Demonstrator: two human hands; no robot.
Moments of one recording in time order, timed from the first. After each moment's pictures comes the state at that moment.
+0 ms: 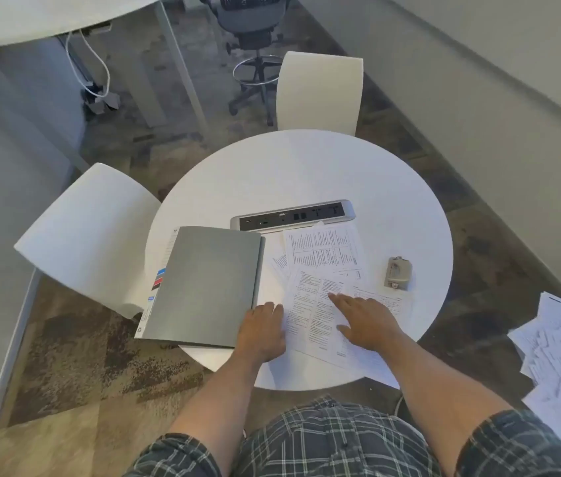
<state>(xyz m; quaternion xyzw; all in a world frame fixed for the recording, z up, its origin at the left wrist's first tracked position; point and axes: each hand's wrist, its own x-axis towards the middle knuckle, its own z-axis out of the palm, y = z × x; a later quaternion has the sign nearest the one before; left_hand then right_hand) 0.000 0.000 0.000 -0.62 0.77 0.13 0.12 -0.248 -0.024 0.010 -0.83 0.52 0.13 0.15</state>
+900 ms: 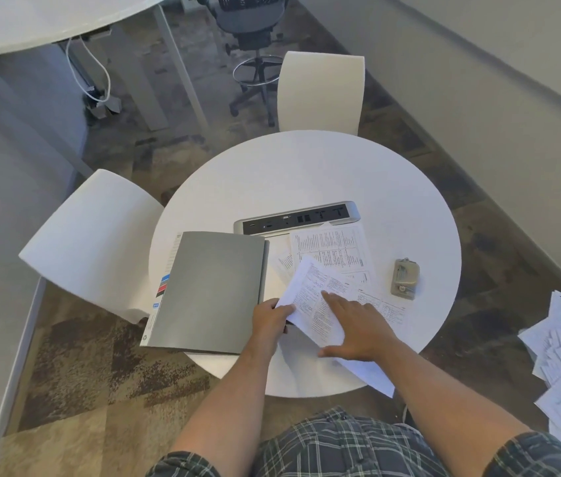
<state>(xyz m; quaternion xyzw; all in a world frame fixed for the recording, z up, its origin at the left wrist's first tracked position) -0.015 -0.026 0.008 -0.70 0.29 0.55 -0.34 -0.232 -0.024 -0.011 -0.83 0.53 0.07 0.19</state>
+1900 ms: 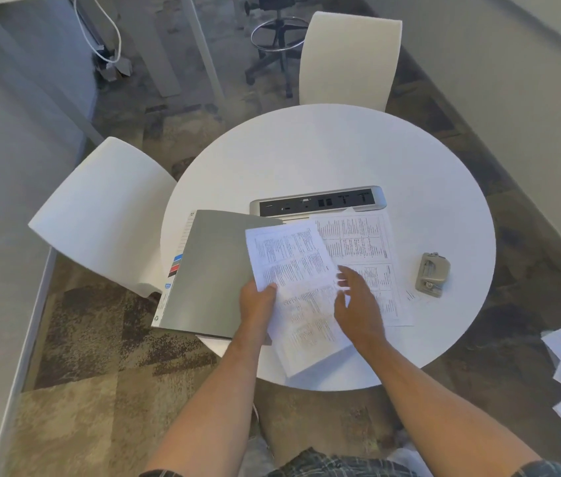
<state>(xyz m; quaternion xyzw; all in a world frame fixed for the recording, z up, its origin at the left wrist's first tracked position) 0.029 -0.036 0.018 -0.72 0.24 0.49 -0.42 -0.164 -0.034 -0.012 -0.61 0.66 -0.29 0.33</state>
